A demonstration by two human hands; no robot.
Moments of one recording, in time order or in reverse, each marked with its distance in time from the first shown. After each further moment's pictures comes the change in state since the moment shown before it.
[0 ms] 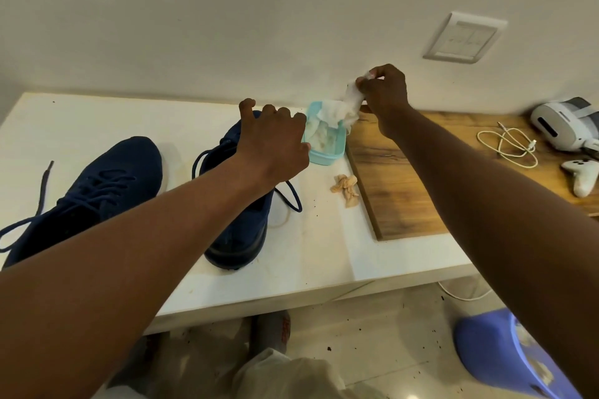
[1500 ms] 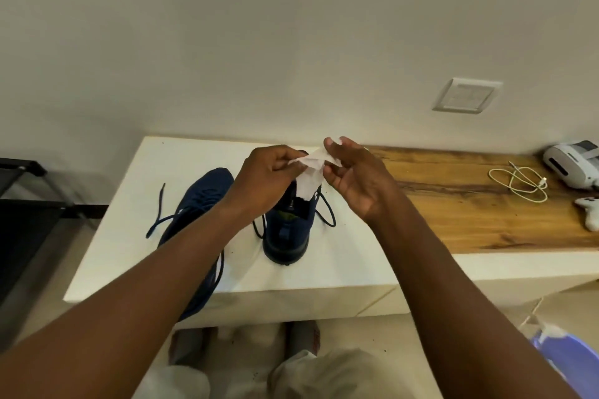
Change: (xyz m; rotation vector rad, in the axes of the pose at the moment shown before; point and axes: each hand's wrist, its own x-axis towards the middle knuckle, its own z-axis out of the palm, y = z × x) left_hand -0.112 -0.047 -0.097 -1.203 0.081 -0.257; right_hand -0.212 -0.087 0.026 0.746 -0.397 0.372
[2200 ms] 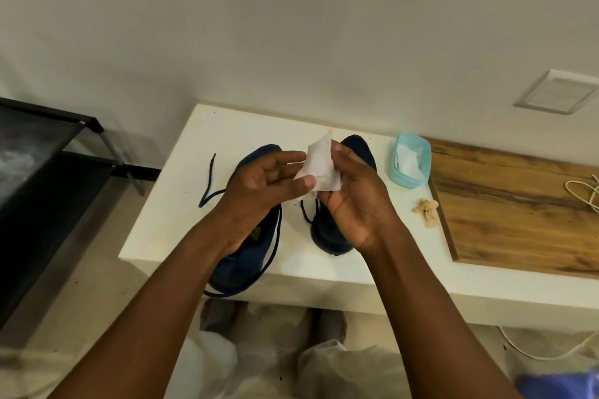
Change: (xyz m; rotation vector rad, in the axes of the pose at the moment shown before) left_hand -0.065 -0.053 -0.073 -0.376 0.005 -0.150; right_hand -0.013 0.093 0.062 0.054 -0.205 0.094
